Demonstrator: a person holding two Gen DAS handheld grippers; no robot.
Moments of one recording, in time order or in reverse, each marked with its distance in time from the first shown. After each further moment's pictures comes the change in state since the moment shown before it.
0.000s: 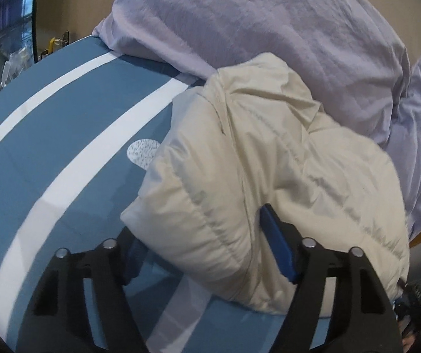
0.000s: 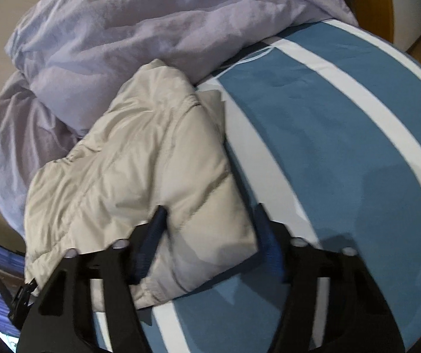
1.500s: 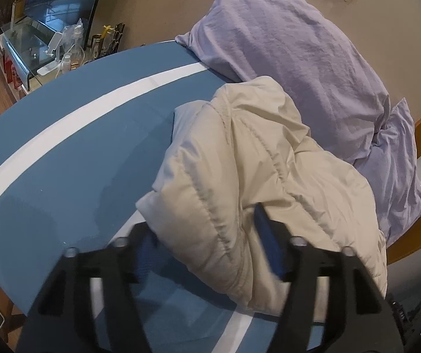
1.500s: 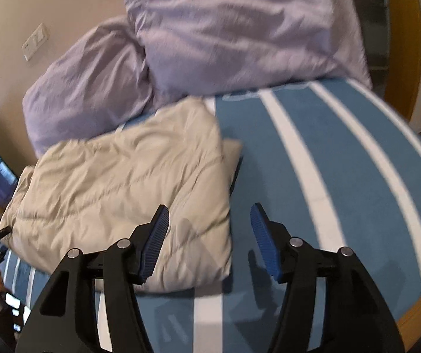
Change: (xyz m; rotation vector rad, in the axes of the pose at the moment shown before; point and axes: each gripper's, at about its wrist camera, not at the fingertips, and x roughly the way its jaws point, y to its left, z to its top) left arm -0.130 0.131 -0.067 -0.123 -0.068 -0.063; right arm -0.105 0.053 -0.123 -0.373 -0.144 -0.012
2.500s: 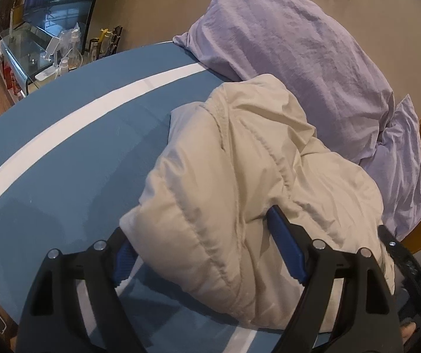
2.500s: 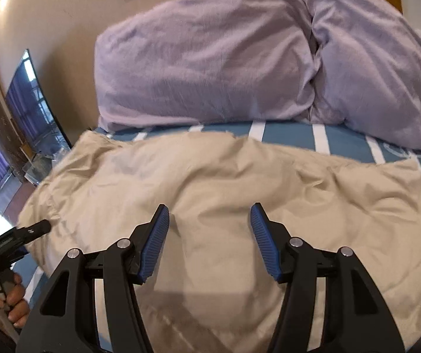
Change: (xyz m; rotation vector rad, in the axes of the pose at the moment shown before) left arm 0.017 -0.003 0.004 0.020 -0.012 0.020; right arm 0.103 0.248 0.010 -0.311 0.070 0.186
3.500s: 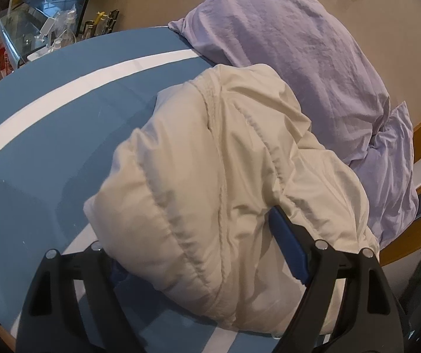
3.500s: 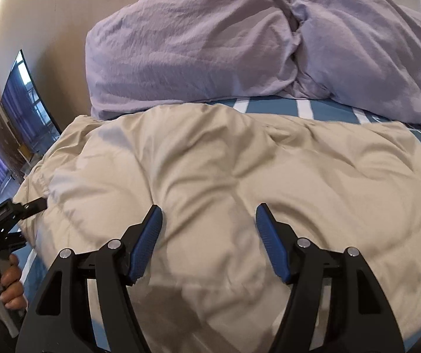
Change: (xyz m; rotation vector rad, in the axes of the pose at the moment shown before) left arm 0.014 -0.008 -0.008 -0.065 0.034 -0.065; right arm -0.030 -0.029 -0.036 0.041 0.009 0.011
